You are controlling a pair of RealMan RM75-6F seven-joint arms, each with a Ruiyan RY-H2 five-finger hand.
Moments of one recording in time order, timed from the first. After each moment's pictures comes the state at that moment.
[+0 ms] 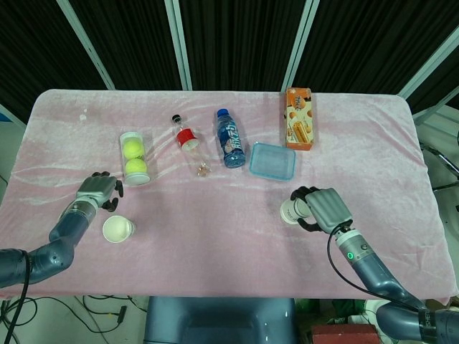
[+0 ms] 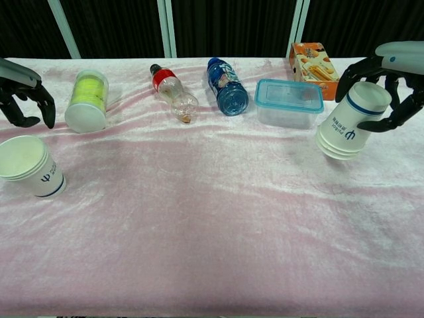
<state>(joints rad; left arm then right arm) -1.16 -1.14 0.14 -1.66 0.15 0.70 0.53 0.64 -1.16 0.14 -1.79 -1.15 0.94 -0.26</state>
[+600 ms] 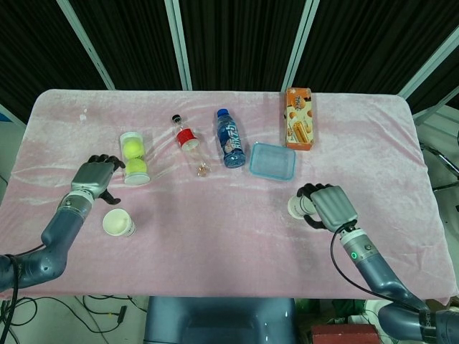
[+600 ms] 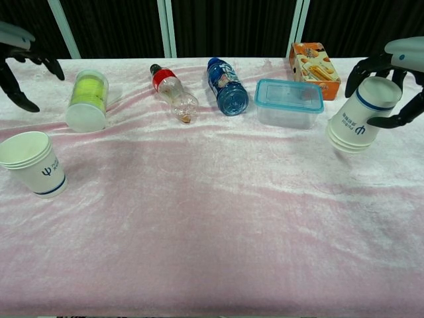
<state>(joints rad) -1.10 -1.07 0.08 -1.75 0.34 0.85 0.44 0.62 -1.18 0.11 -1.74 -1.19 1.01 -0.32</state>
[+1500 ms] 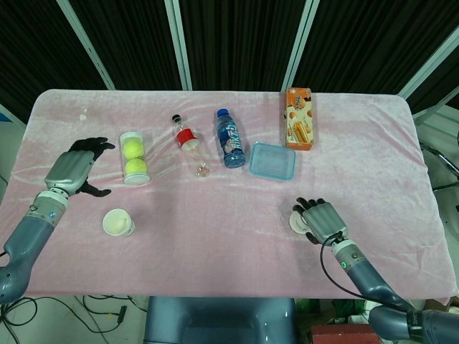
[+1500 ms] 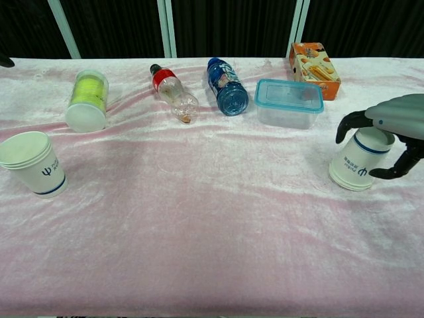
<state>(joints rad) -0.85 -0.92 -0.07 -1.83 0.75 0.90 0.18 0.65 -1.26 0.04 -1.71 -1.05 0.90 -0.53</state>
